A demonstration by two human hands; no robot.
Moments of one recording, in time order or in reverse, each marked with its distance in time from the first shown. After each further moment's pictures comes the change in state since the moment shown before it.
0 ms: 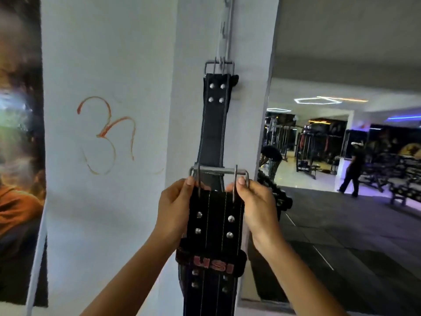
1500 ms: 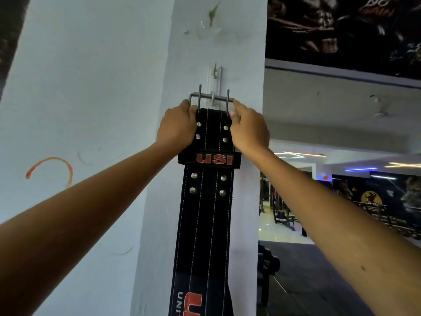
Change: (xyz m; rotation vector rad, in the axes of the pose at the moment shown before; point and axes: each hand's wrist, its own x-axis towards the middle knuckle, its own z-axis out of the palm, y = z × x) left_hand 0.298 0.153 0.036 0.659 0.218 0.698; right_hand 0.273 -0.154 0.031 -0.732 0.368 -0.668
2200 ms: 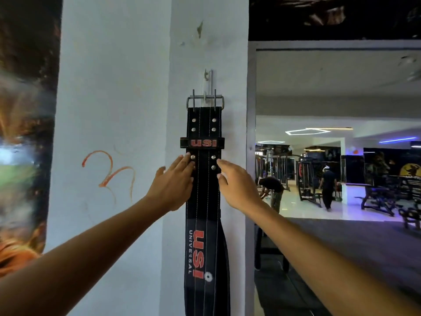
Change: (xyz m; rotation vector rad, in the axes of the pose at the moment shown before) left_hand -0.175 0.034 -0.074 0.516 -0.531 0.166; right_hand -0.170 -0.003 -0.076 0.121 -0.419 -0.049
